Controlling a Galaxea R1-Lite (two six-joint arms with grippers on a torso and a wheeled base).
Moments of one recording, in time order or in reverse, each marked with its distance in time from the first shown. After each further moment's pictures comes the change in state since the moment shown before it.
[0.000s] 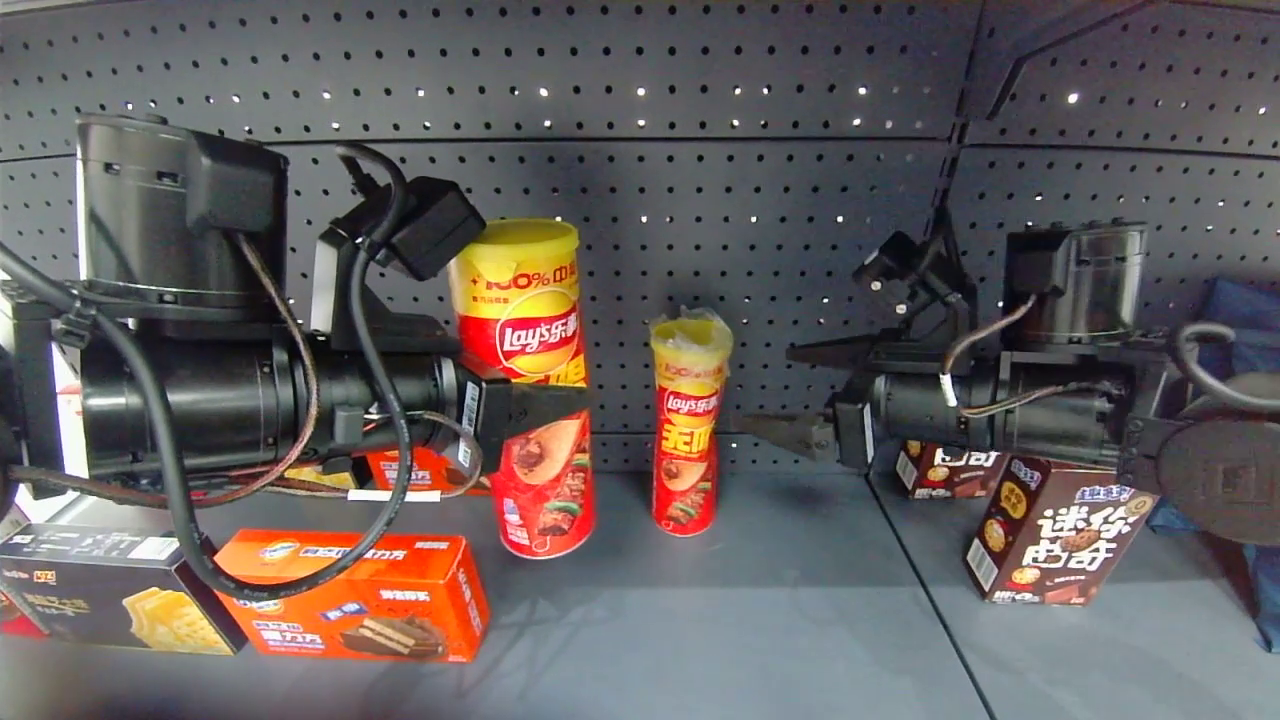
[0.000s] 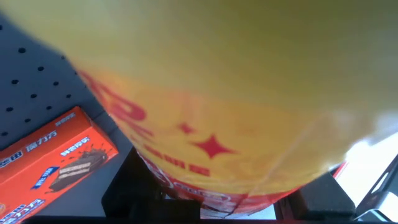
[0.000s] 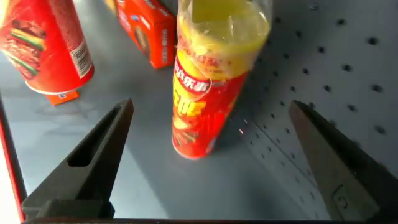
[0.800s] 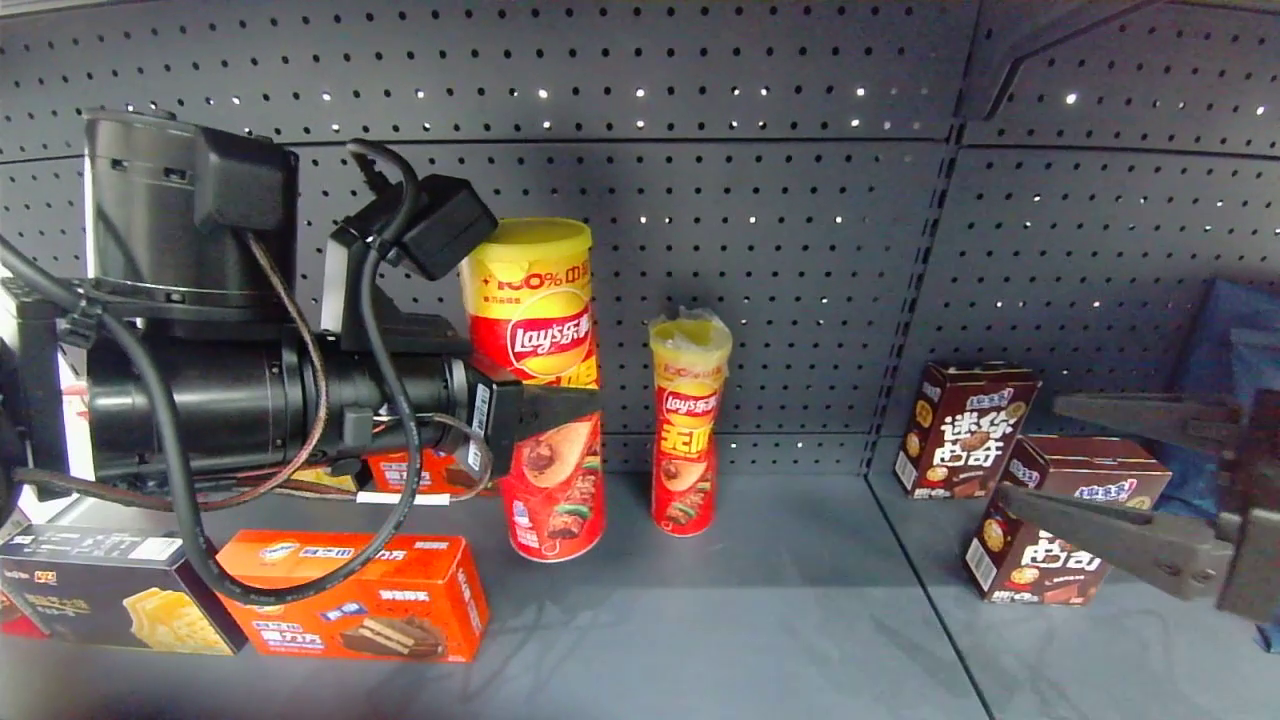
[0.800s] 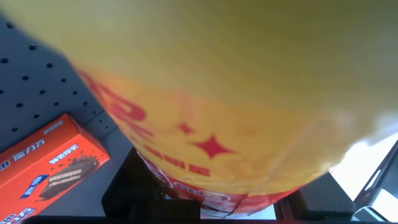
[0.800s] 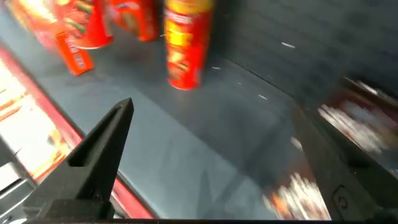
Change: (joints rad) left arm -0.019 0.003 -0.006 0.003 0.000 -0.001; right arm -0.036 -0.595 0.314 0.277 -0.163 0.080
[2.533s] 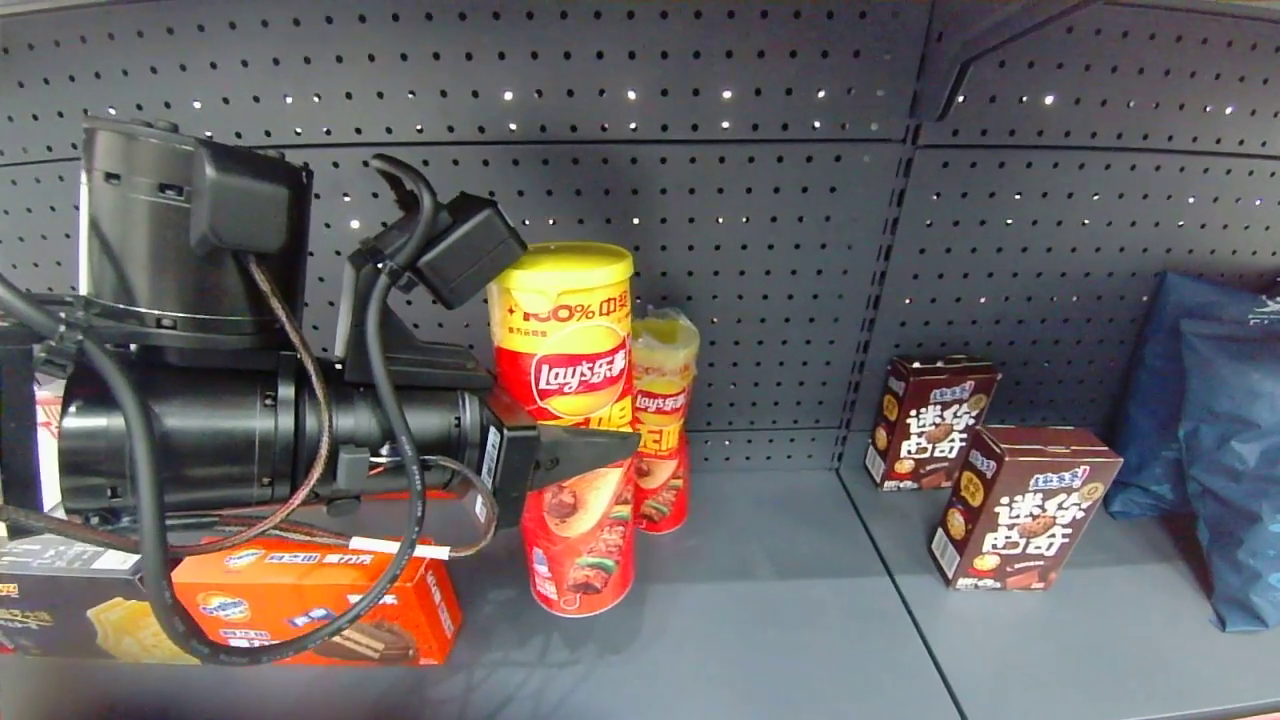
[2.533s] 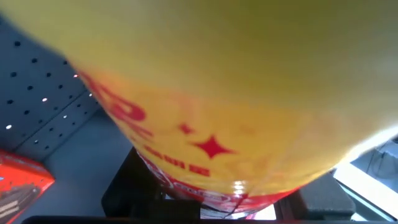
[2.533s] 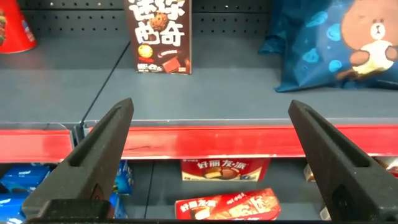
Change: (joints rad) left arm -0.072 -0.023 0.013 0.039 -0.078 0.000; right arm -0.488 -1.118 0.749 0.150 -0.239 0.137
